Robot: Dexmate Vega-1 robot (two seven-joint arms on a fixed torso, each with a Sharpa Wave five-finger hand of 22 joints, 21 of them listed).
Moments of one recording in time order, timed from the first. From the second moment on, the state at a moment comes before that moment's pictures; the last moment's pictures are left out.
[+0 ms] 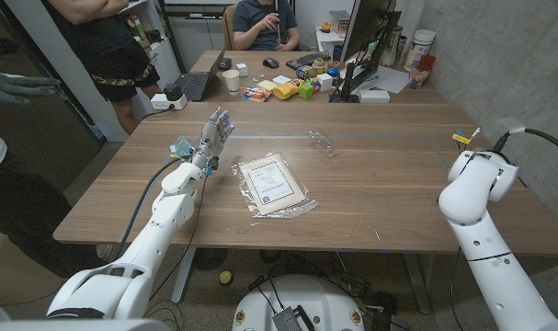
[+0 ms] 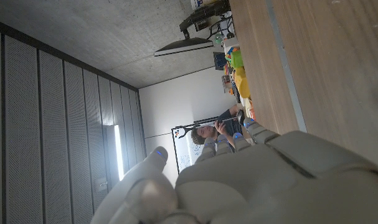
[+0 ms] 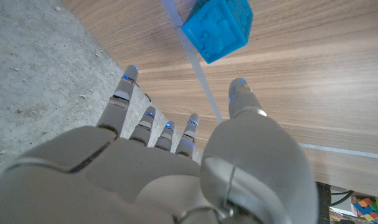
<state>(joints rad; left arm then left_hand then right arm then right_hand) 0.76 0.27 0.09 -1.08 -0.45 -0.28 -0.31 0.02 0.08 0.41 0.18 0.22 -0.09 0.03 0.17 0.17 -0.16 0.02 0.19 0.17 -0.17 0.03 0.18 0.17 -0.05 -0.01 0.20 0.18 -1.13 -0.35 -0.02 -2.08 -1.81 -0.85 1.17 0.71 -0.08 0.36 -0.17 0.26 0.26 -0.22 0.19 0.20 0.01 -0.13 0.19 0.19 0.09 0.02 0.19 0.18 0.48 0.21 0.20 0.16</state>
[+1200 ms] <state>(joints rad) 0.75 0.26 0.08 -1.06 -0.44 -0.28 -0.32 0.02 0.07 0.40 0.18 0.23 -0.09 0.03 0.17 0.17 -0.16 0.02 0.19 0.17 -0.17 0.03 0.18 0.17 -0.05 -0.01 0.20 0.18 -1.02 -0.15 0.11 -1.97 -1.90 -0.62 1.37 0.91 -0.04 0.34 -0.16 0.26 0.14 -0.22 0.18 0.20 -0.10 -0.14 0.18 0.19 0.04 0.01 0.18 0.18 0.52 0.19 0.18 0.16</state>
